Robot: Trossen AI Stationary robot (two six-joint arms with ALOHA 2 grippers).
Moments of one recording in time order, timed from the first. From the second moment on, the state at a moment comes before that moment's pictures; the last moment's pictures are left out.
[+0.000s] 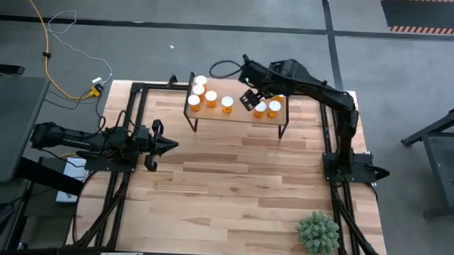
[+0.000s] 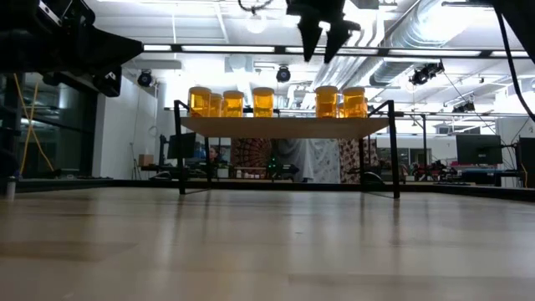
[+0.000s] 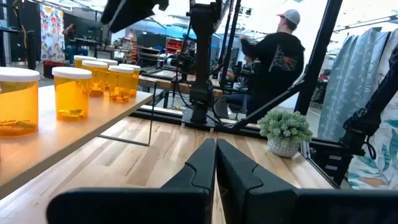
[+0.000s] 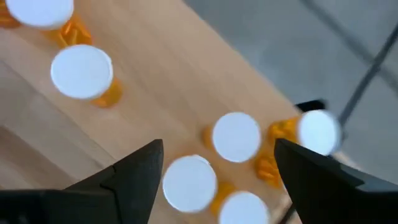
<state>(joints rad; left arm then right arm) 0.04 0.26 0.01 0.34 -0.12 -0.15 -0.30 1.93 2.27 -1.53 0.40 0.45</state>
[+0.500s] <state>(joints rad) 0.04 0.26 0.01 0.34 -0.12 -0.15 0.03 1.39 1.61 -1.38 0.60 0.60</state>
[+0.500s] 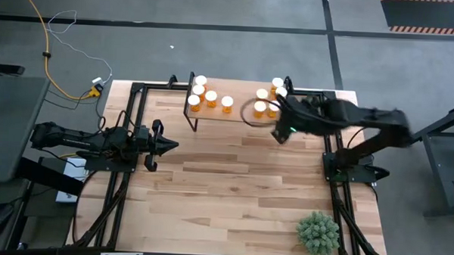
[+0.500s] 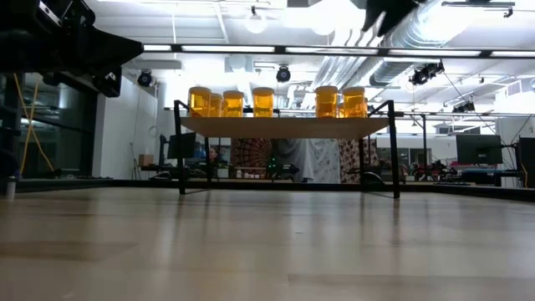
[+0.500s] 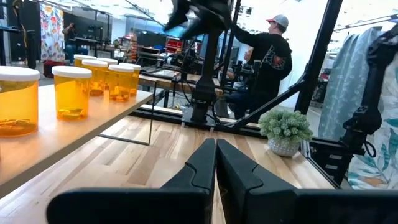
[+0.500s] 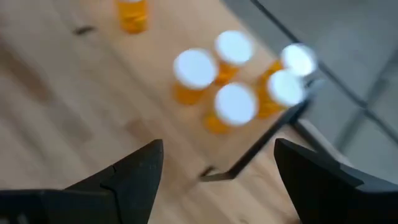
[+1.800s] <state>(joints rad) 0.04 0.26 0.01 0.33 -0.12 -0.15 0.16 0.69 0.63 -0.48 0.47 0.23</state>
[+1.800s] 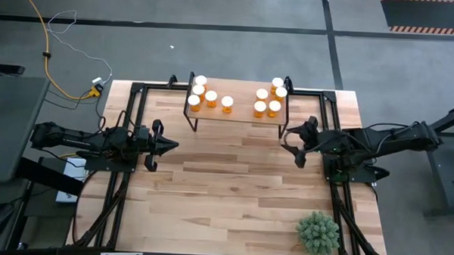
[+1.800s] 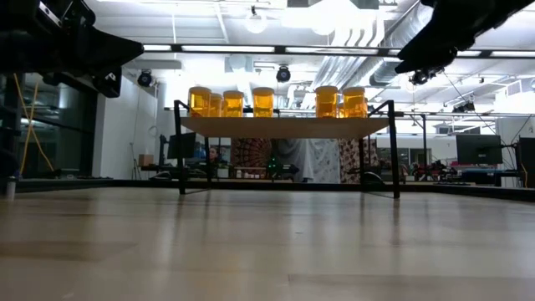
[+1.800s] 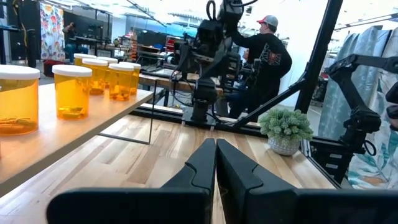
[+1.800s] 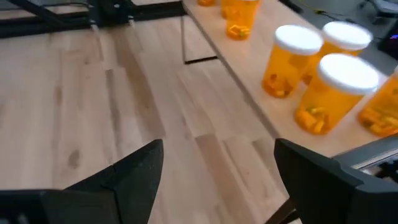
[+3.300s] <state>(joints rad) 0.04 0.27 0.01 0.33 -0.12 -0.15 0.14 0.19 0.08 0.15 0.18 0.12</state>
